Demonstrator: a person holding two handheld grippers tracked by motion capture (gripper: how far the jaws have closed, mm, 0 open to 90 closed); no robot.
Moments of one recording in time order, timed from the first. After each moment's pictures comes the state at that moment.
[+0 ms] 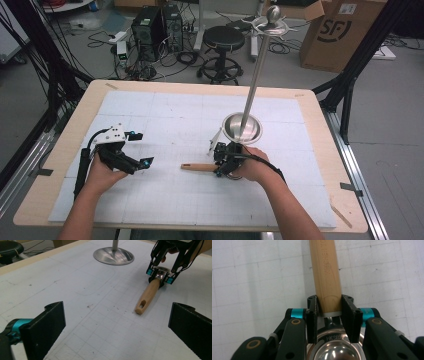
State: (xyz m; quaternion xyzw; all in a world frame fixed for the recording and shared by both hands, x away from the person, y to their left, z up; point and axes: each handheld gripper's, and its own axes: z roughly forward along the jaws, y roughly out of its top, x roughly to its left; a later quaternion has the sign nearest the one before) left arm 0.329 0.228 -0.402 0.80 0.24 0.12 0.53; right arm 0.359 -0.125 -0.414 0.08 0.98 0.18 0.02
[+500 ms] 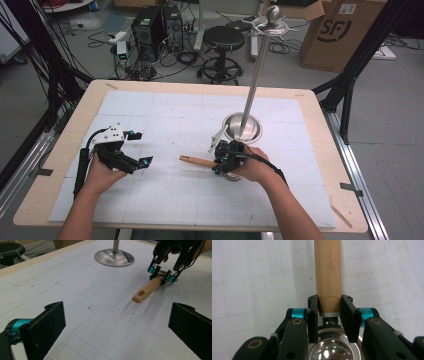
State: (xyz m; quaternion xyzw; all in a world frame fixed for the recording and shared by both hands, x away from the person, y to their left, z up) left arm 0.329 0.230 -0.400 0.80 0.24 0.12 0.54; right arm 0.356 -0.129 -0.402 0.10 0.97 0.22 0.03
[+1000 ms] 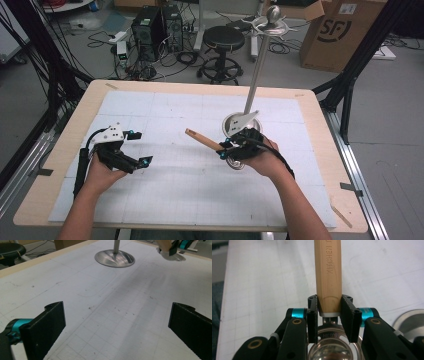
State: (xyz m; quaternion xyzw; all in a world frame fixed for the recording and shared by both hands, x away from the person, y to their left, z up) left arm 0.329 0.231 -0.400 0.80 0.24 0.12 0.54; right arm 0.354 -0.171 -0.355 0.14 0.91 0.37 0.06
